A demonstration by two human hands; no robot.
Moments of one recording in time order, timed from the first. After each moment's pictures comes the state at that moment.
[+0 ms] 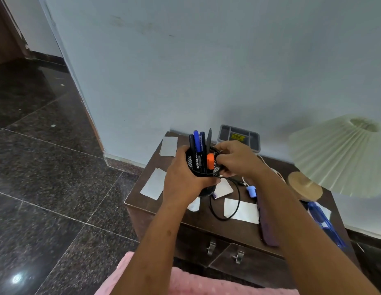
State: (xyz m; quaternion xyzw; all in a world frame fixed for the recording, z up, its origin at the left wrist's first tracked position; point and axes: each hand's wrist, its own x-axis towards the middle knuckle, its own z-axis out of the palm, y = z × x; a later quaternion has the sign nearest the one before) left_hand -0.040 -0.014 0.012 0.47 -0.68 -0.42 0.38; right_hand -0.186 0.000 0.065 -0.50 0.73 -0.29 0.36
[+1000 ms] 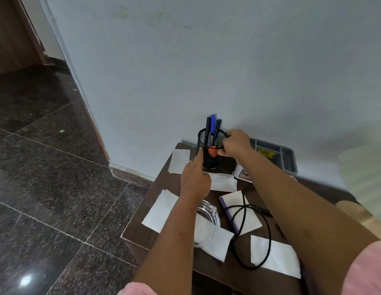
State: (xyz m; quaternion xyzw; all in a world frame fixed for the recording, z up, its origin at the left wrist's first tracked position) left_hand -0.091 -0.139 -0.073 0.51 -0.71 -0.39 0.30; right_hand -0.222 -0.179 -0.012 -0.41 0.80 -0.34 0.29
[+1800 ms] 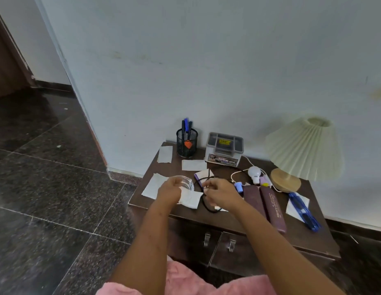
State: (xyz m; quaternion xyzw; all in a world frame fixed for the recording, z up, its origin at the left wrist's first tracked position) left_hand -0.024 -0.009 -0.019 0.59 -0.62 -0.49 0.18; right_hand -0.167 0.068 0.001 -0.43 0.73 -0.34 0.40
